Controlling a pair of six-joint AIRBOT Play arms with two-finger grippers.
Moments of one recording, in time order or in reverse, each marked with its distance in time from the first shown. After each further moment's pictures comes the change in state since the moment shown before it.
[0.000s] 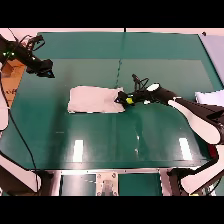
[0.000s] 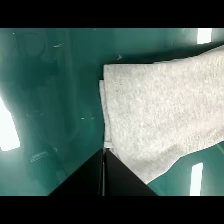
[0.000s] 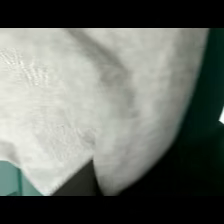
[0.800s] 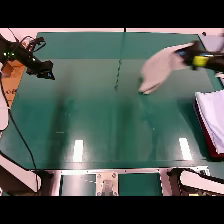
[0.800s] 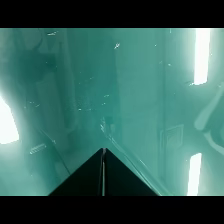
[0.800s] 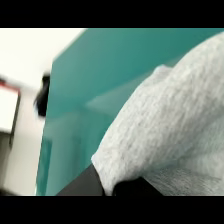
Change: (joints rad) left arm 0.000 0.000 -0.005 -0.001 -0.031 0.007; right arm -0.733 0.469 0.130 0.044 0.260 0.071
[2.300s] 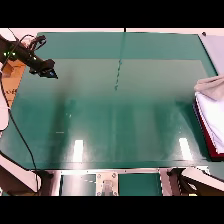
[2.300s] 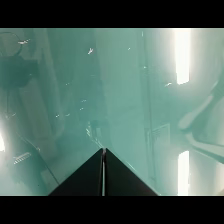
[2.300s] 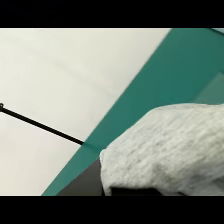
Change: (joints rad) left arm -0.001 0.000 0.000 -0.080 -0.001 0.018; right arm -0.540 0.070 0.039 0.109 -0.082 -0.055
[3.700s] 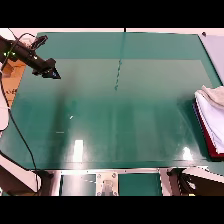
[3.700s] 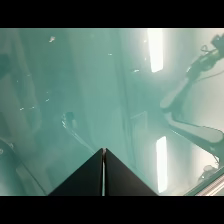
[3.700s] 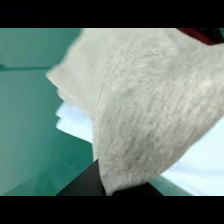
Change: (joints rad) left arm 0.000 0.000 0.000 -0.104 -0.067 -0.006; right arm -0.178 -0.078 0.174 -0.767 0.593 0.485
